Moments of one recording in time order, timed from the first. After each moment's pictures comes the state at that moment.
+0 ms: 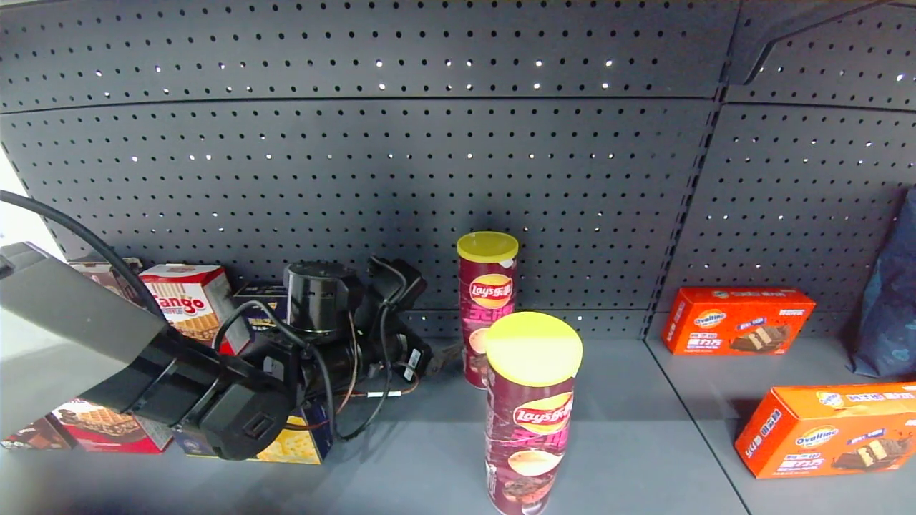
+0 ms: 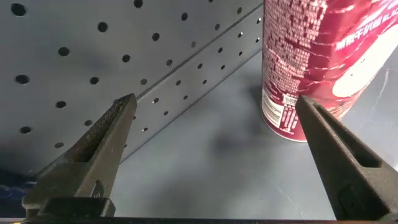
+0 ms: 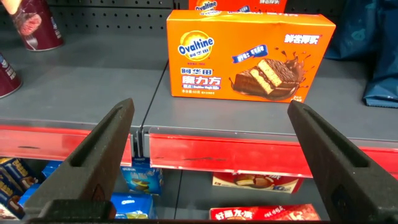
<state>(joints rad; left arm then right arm) -0.45 1.99 -0.83 -0.82 -0.16 0.24 0.00 0.00 0.00 0.00 0.06 -0.01</state>
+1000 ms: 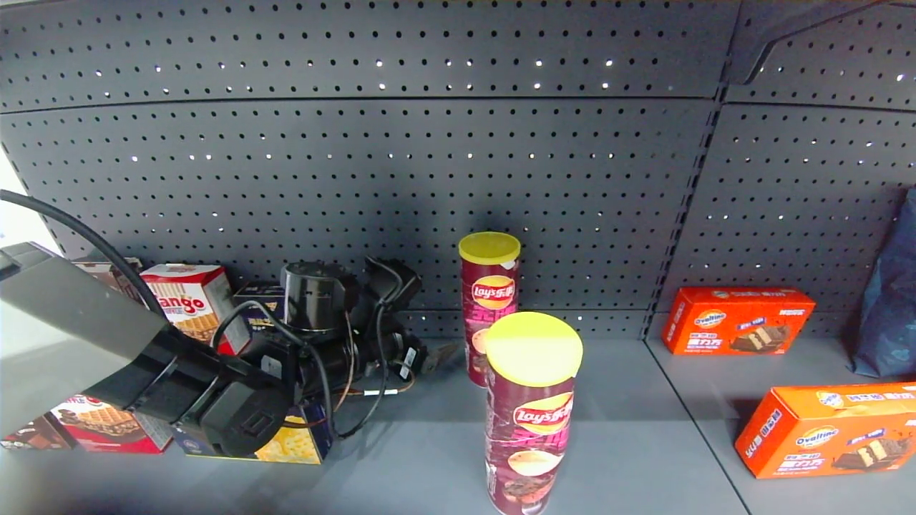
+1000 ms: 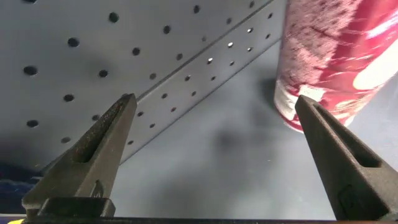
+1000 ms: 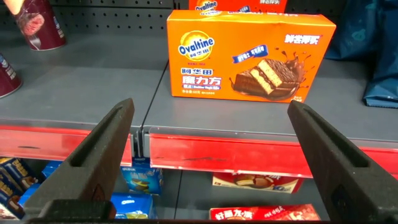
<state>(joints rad) -0.43 2.00 -0.83 -0.82 -0.15 0.24 0.00 0.00 0.00 0.00 0.06 -0.01</state>
